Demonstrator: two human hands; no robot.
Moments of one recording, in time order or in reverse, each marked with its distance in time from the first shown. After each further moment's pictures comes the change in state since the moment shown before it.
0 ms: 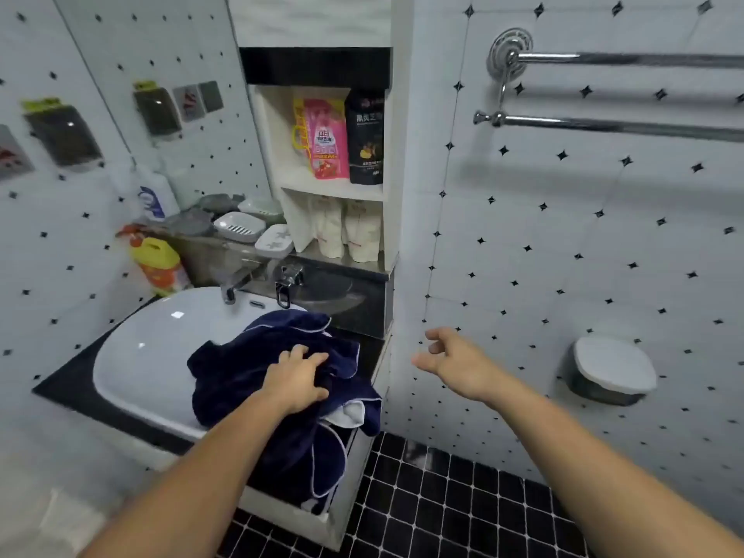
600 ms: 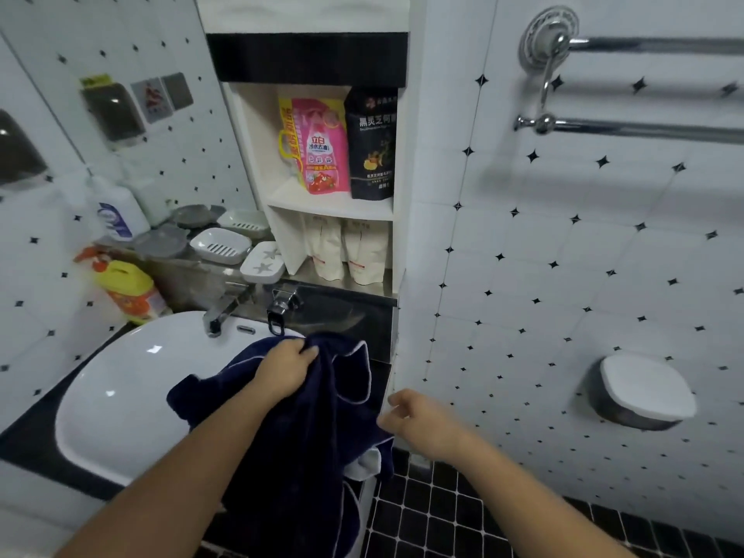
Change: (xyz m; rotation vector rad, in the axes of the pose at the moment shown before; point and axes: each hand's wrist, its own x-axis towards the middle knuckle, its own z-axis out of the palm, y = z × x) left_hand 0.097 -0.032 -0.053 -0.570 0.122 -0.074; right_hand 0.081 -0.003 0.078 0.077 -0.196 0.116
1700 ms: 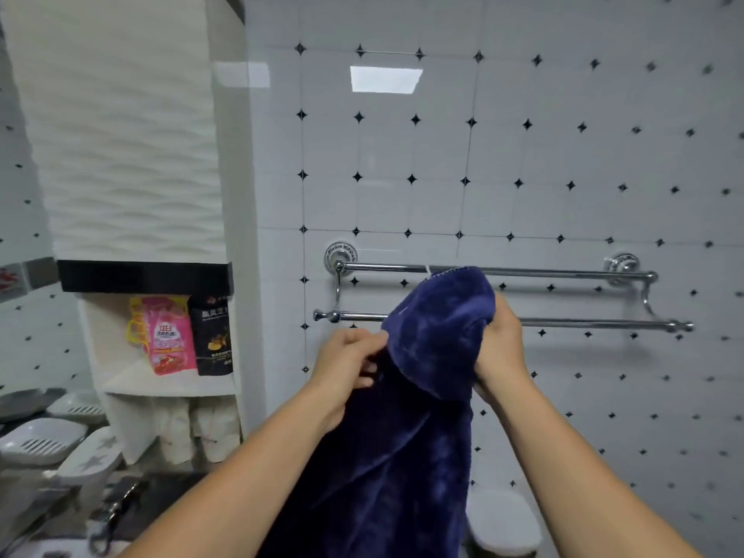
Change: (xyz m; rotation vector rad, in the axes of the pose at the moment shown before) left_hand -0.089 0.390 0.007 -0.872 -0.229 0.480; right_hand -0.179 -0.079 -0.321 0.783 1.100 -0.687
